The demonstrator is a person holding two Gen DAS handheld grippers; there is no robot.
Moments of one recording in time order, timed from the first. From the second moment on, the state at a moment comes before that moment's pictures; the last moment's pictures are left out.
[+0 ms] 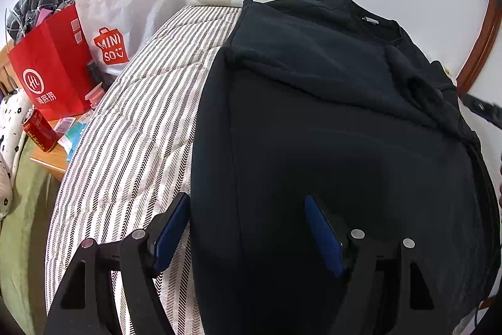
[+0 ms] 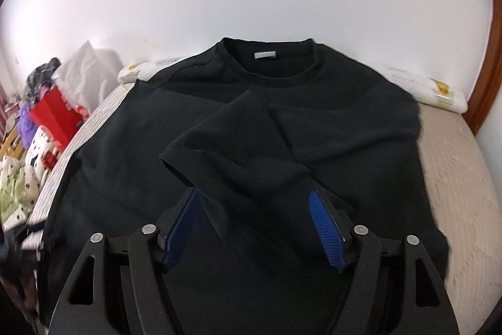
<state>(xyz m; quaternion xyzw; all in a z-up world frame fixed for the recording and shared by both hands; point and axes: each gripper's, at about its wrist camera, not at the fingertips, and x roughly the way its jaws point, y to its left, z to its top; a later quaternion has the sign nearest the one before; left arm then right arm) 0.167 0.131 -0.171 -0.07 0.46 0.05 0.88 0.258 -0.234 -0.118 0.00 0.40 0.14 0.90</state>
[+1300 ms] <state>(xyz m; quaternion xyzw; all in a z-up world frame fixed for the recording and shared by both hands) 0.169 0.153 -0.148 -0.11 0.43 0.04 0.89 0.327 -0.062 -0.061 0.08 0.39 0.32 0.86</state>
